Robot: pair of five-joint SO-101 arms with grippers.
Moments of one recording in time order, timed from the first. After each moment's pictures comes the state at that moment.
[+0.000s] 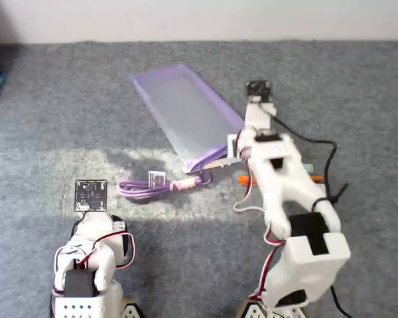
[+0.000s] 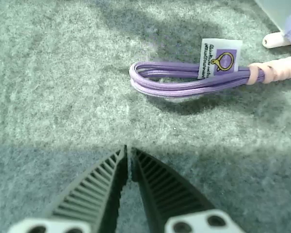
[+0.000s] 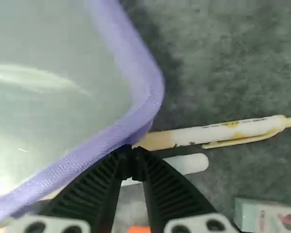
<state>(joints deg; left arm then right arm) -5.0 -103.3 96.9 71.4 6.4 -9.7 12.6 17.1 39.6 -7.9</state>
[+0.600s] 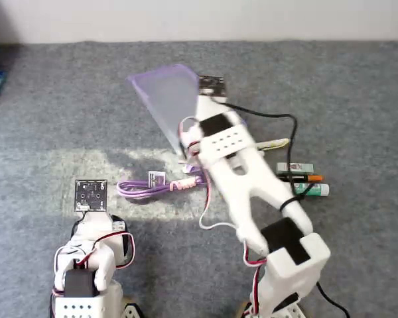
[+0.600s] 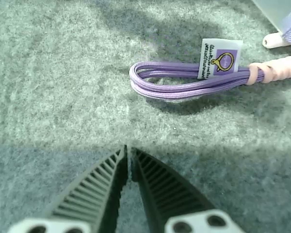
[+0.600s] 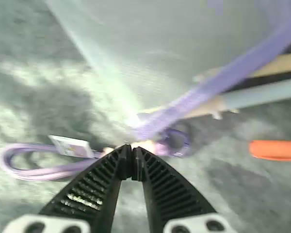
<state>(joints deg) -5.0 -103.3 96.9 71.4 6.4 -29.8 12.2 0.4 66.7 -29.8</state>
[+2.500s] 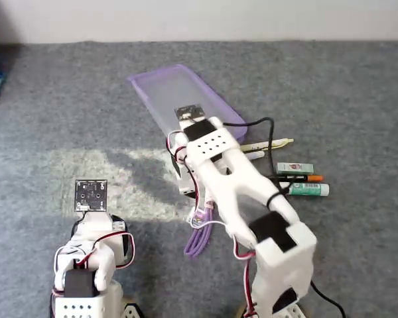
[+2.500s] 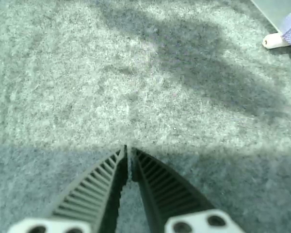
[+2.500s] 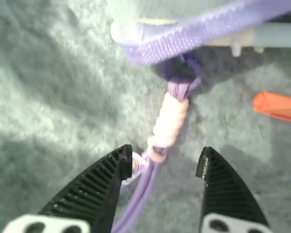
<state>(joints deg) -5.0 -103.3 96.9 71.4 6.4 -31.4 20.3 -1.2 82.1 -16.4</state>
